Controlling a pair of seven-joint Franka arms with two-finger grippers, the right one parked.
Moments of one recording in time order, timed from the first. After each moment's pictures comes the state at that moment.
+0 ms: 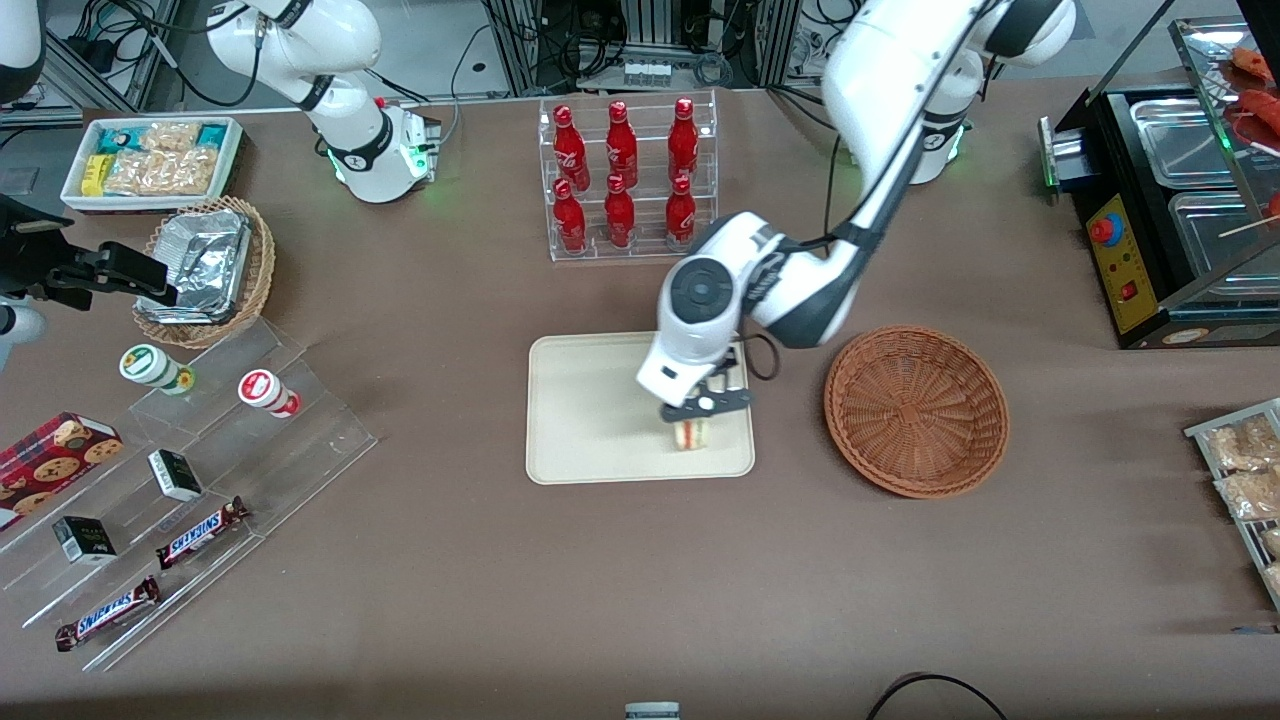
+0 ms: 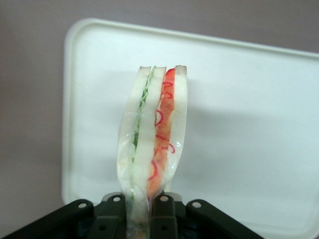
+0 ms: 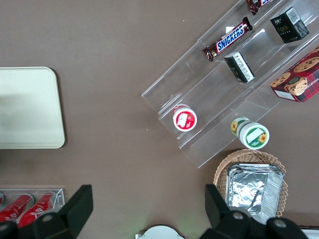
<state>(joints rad) -0.65 0.65 -0.13 -1.52 0.01 2.10 -0.94</state>
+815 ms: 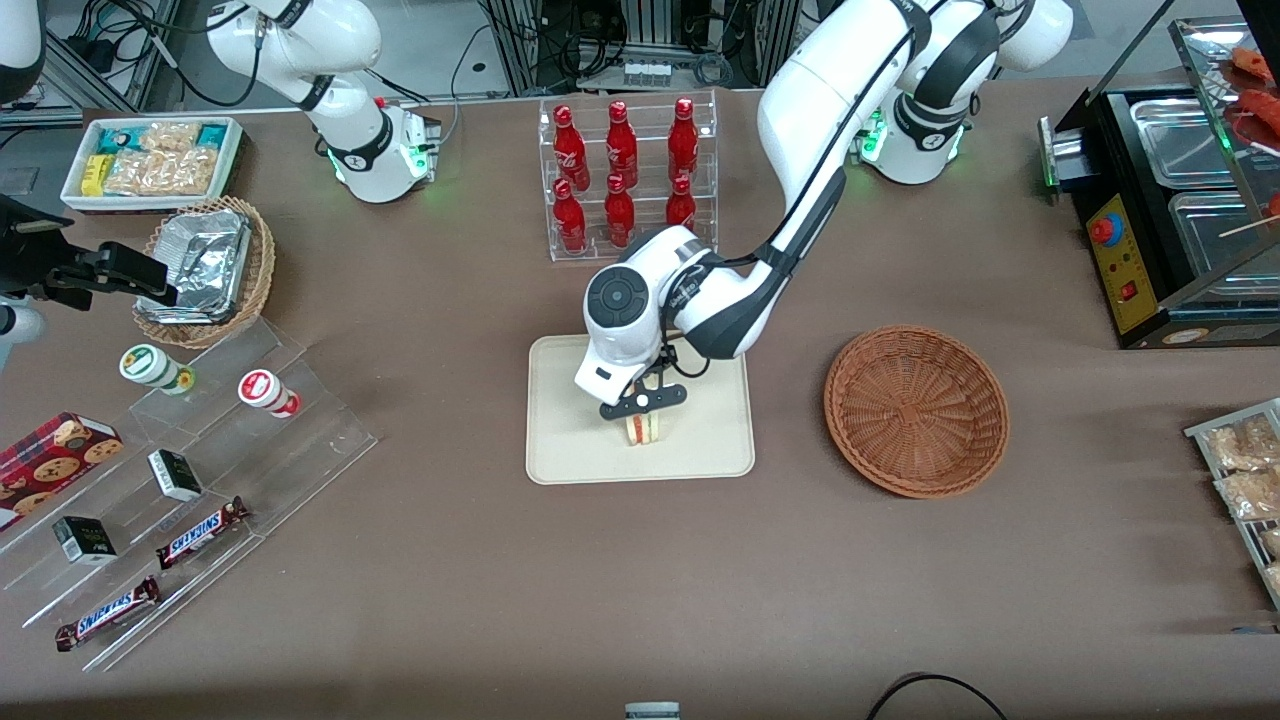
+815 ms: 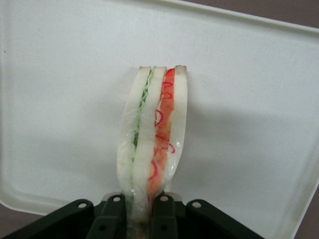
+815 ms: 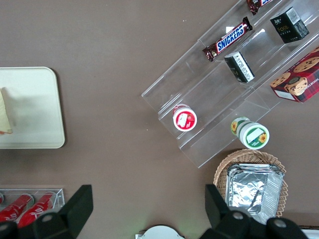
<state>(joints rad) -0.73 0.83 -0.12 -1.28 0.02 2.04 -1.05</state>
